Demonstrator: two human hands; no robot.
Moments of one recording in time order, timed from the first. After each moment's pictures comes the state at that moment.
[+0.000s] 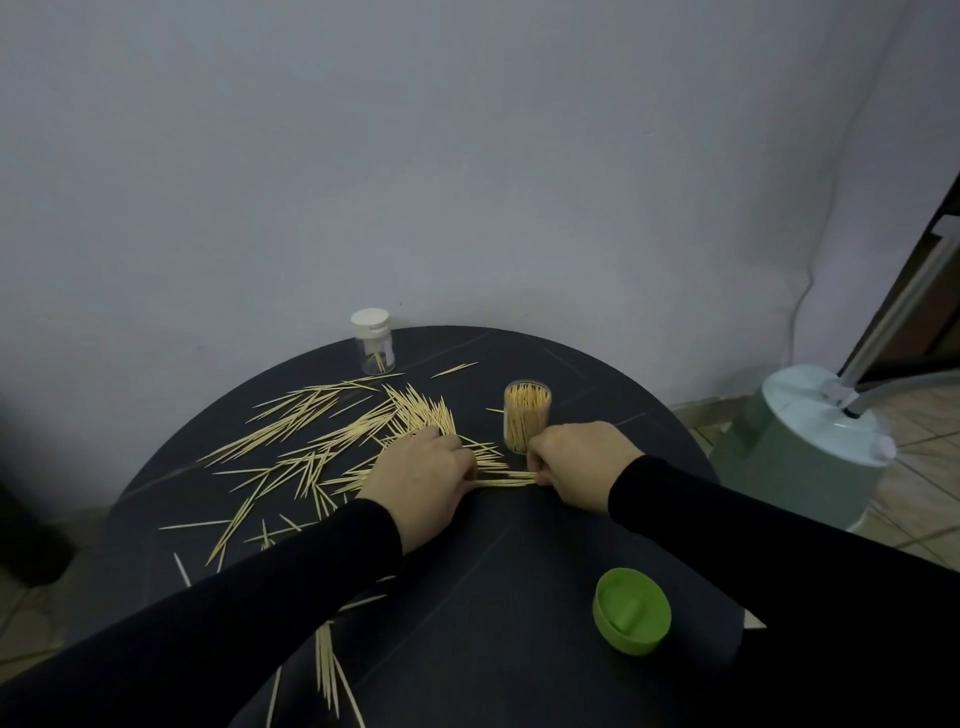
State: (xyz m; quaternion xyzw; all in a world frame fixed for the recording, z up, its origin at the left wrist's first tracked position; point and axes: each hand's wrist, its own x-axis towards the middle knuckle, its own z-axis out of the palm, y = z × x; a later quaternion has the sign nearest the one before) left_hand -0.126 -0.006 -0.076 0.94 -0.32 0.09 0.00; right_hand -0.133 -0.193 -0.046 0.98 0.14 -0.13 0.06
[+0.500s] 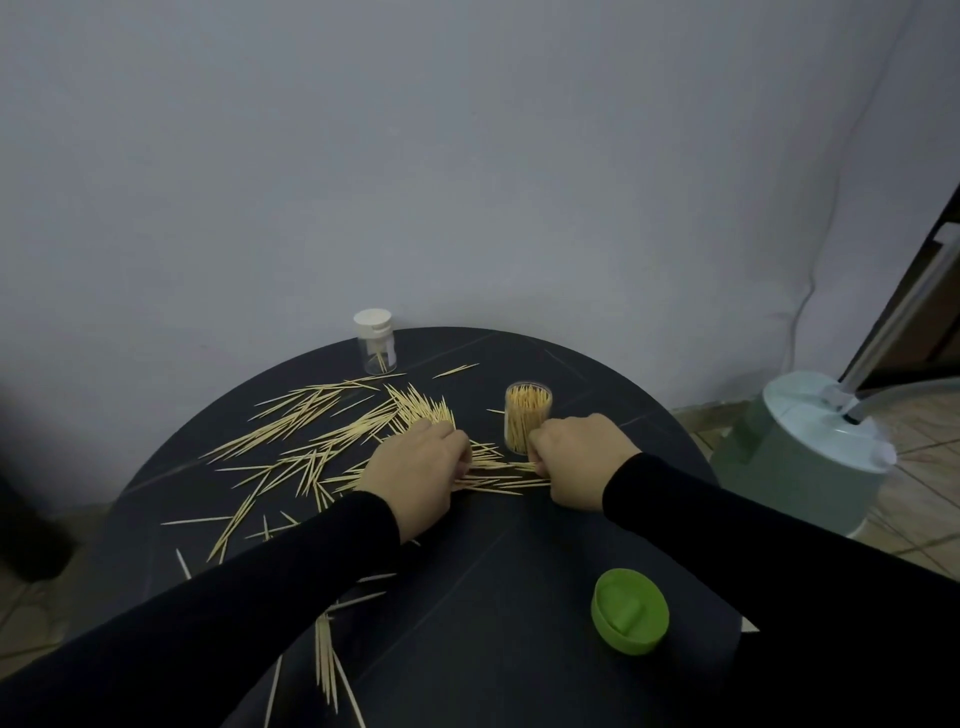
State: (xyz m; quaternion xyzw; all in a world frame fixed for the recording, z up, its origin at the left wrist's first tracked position) left_hand -0.120 -0.005 -0.077 0.95 -0.29 0.11 0.06; right_hand -0.141 -0.187 -0.037 0.98 0.14 -0.10 0.10
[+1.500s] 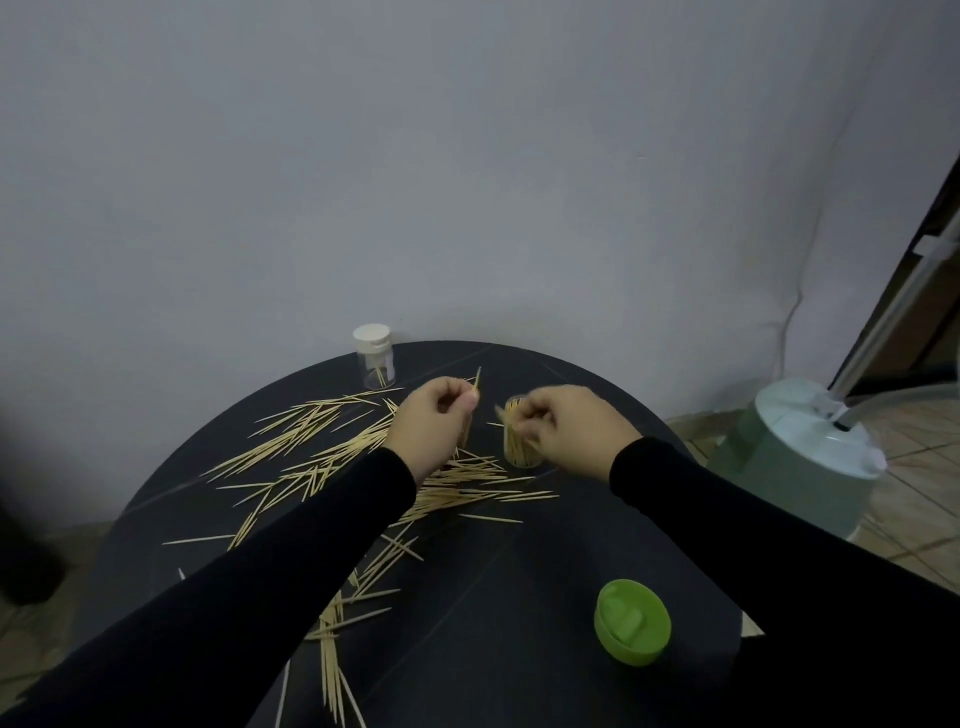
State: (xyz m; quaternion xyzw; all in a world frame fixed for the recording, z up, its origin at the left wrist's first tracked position) left_hand -0.095 -0.025 -0.050 0.82 -0.10 0.03 0.56; right_hand -0.129 -0.190 -0.025 0.97 0.06 0.03 -0.25
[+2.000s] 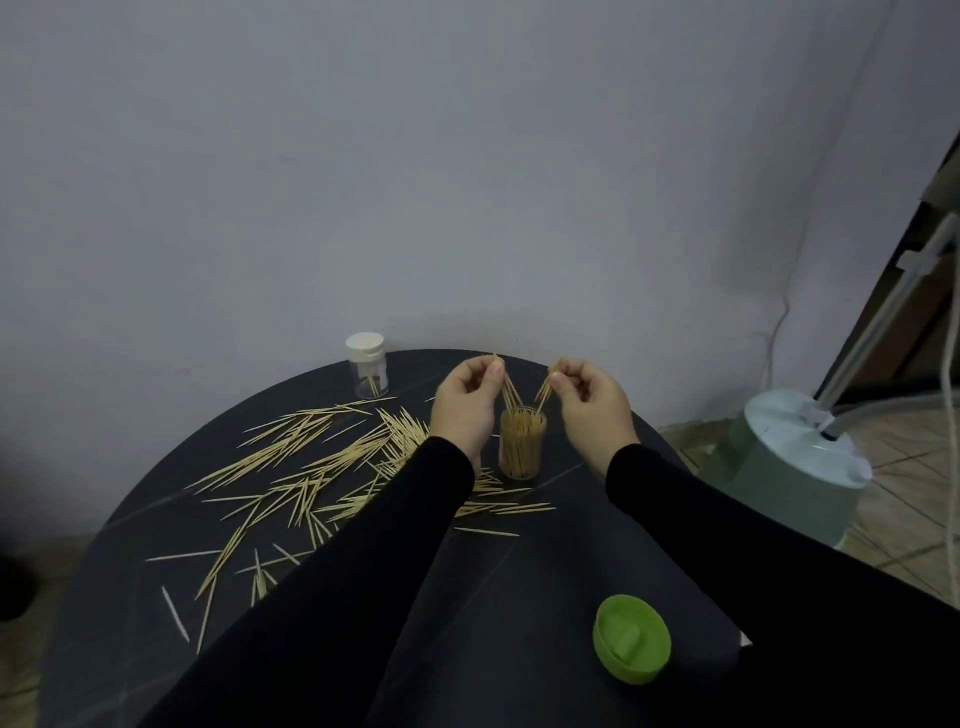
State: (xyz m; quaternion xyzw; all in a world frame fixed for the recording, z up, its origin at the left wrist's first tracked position) left_hand -0.084 -0.073 -0.042 0.64 -0.03 0.01 0.77; right_hand -0.098 -0.203 -0.049 0.78 -0.06 0.22 -0.58
